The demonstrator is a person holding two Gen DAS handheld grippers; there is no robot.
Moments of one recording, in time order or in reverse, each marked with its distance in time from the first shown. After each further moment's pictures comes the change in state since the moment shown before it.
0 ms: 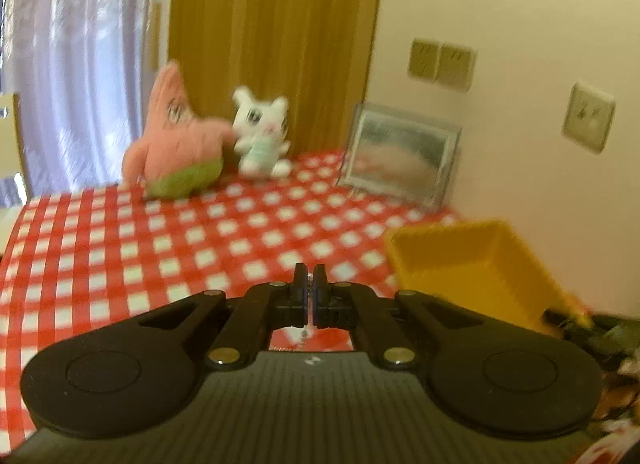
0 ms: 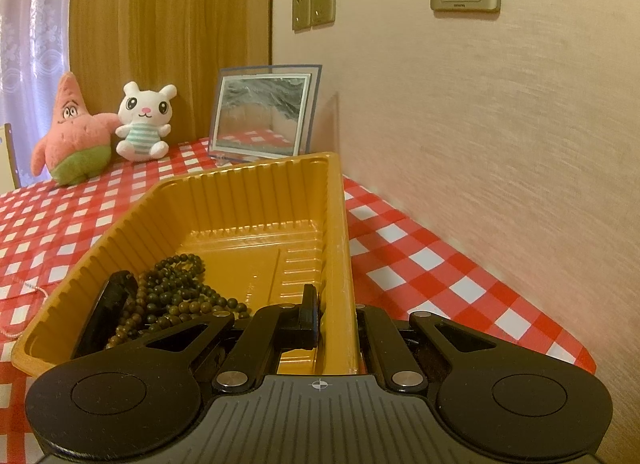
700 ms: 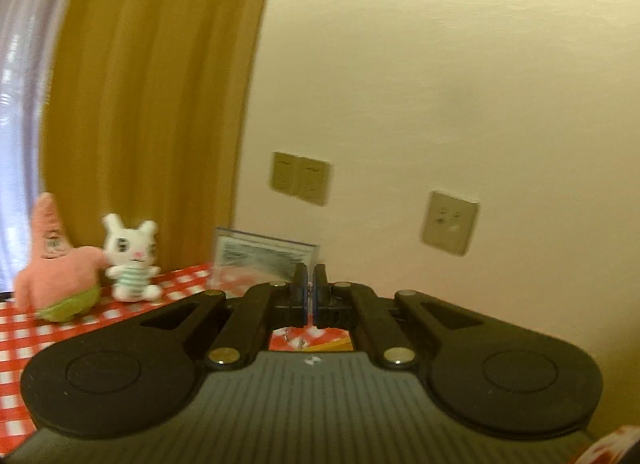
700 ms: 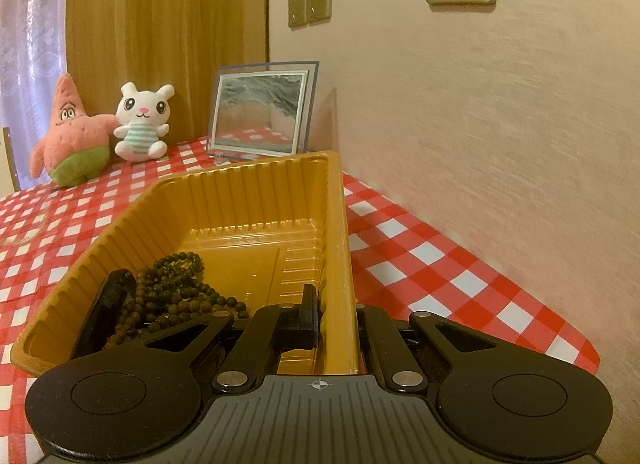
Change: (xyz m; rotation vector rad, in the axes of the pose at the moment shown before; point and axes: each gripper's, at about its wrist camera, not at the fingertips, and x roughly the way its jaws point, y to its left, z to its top) left arm -0.037 -0.101 0.086 0.078 -0.226 -0.318; right arm 0.002 -0.002 -0.002 0.014 0.004 0.005
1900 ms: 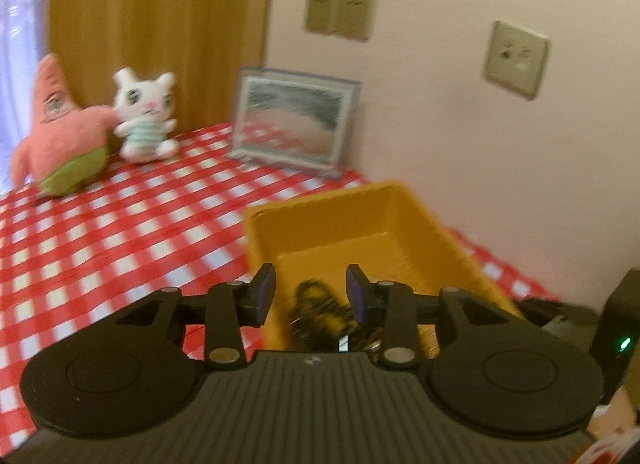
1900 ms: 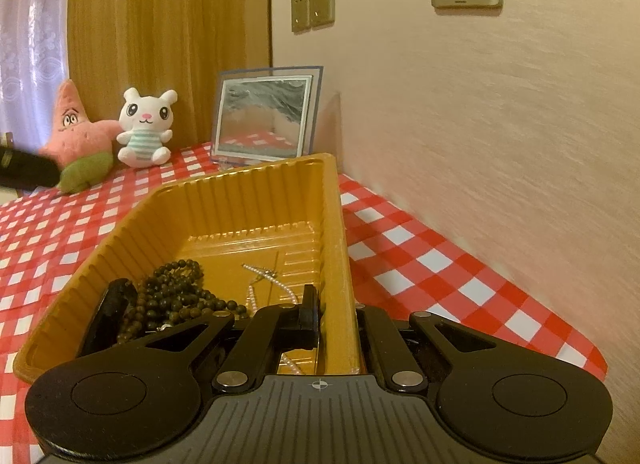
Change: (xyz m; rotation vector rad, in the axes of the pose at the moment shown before) left arm 0.064 0.023 -0.113 -0.025 0.361 0.155; right arm 0.005 0.003 0.004 0.009 -0.013 0.016
